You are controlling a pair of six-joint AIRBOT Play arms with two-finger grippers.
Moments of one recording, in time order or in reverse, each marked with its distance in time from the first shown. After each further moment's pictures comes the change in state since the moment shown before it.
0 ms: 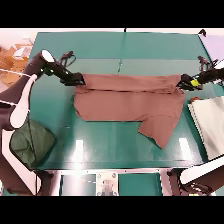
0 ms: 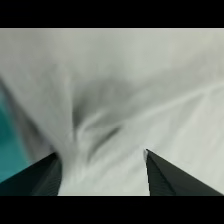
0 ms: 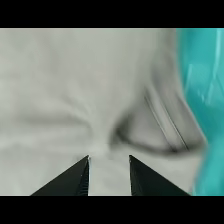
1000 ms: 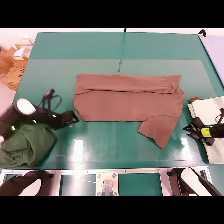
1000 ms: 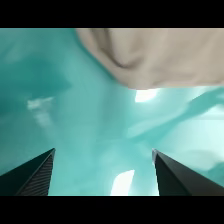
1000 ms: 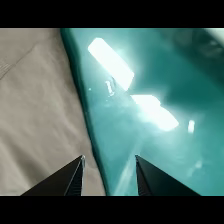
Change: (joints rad) left arm -0.035 0.908 -1.264 -0.169 0.390 -0.167; right arm -0.343 0.856 -1.109 0.051 -0.097 0.154
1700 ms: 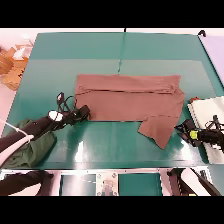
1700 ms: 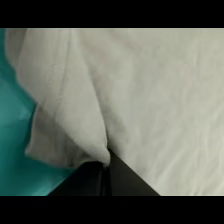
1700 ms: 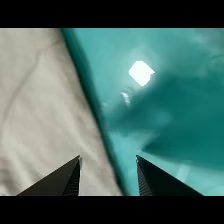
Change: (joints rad) left arm -0.277 -0.278 -0.014 -0.414 0.657 0.059; right arm 0.025 -0.031 -0.193 0.192 -0.226 -0.036
